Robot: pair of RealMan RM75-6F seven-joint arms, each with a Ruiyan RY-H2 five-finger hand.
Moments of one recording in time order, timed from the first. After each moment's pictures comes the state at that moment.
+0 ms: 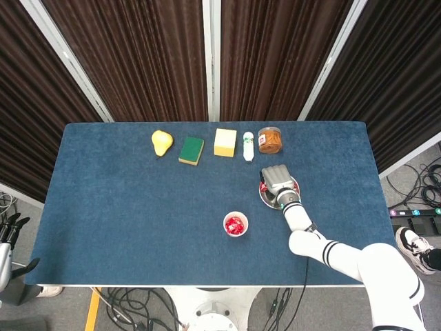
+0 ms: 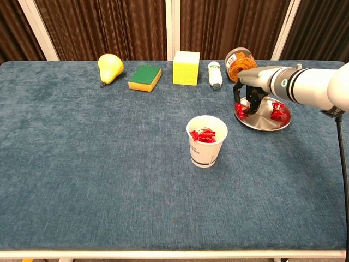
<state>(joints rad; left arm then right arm) 0.04 -1.19 -0.02 -1.47 1.49 1.57 0.00 1.05 -1.73 0.11 -0.99 -0.52 0.65 -0.58</state>
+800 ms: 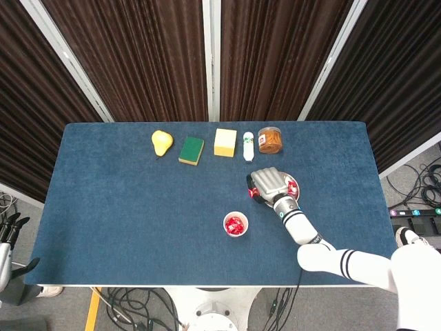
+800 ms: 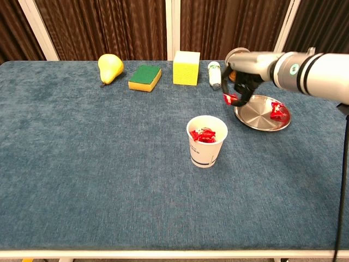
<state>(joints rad) 0.05 -1.19 -0.02 -1.47 1.49 1.58 0.00 0.98 -1.55 0.18 -1.39 -0.73 0.76 -0.46</state>
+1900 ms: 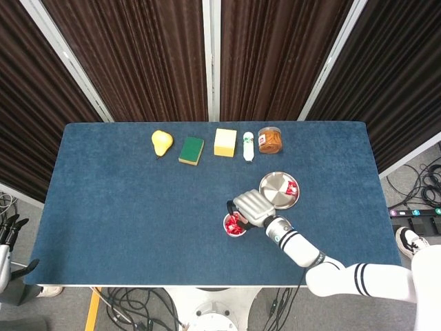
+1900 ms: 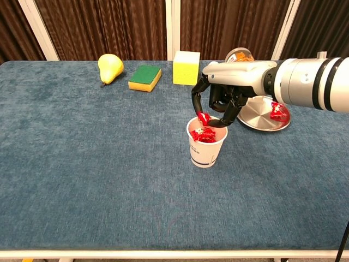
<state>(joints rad) 0.05 -1.20 -0.02 -1.46 1.49 1.59 -0.01 0.97 -1.44 0.11 -1.67 -0.91 0.76 -0.36</state>
